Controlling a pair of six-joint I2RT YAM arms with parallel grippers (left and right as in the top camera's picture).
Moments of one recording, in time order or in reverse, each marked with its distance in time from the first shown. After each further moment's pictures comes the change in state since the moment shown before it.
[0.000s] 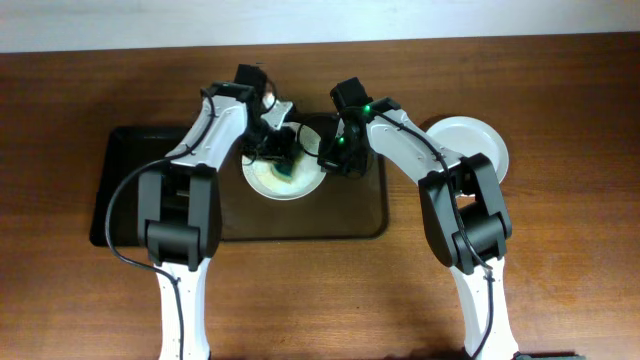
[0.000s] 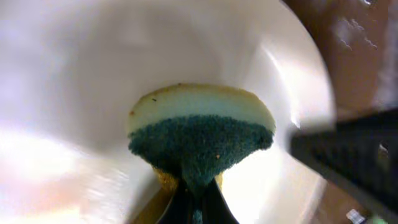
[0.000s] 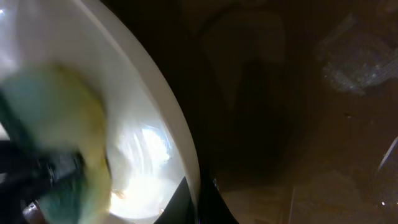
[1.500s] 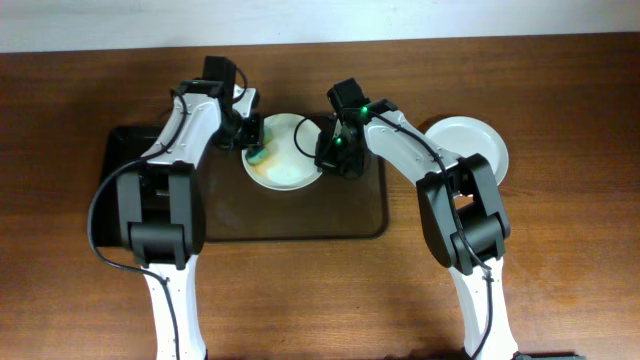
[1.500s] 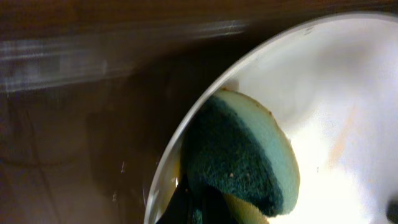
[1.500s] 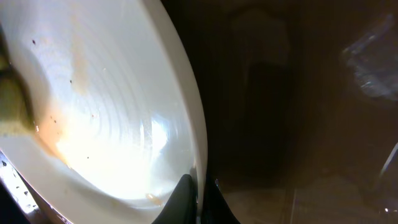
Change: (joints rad) left arm 0.091 -0.008 -0.005 0.145 -0.237 -0.101; right arm 0.010 0.000 0.000 0.015 -0.002 0.000
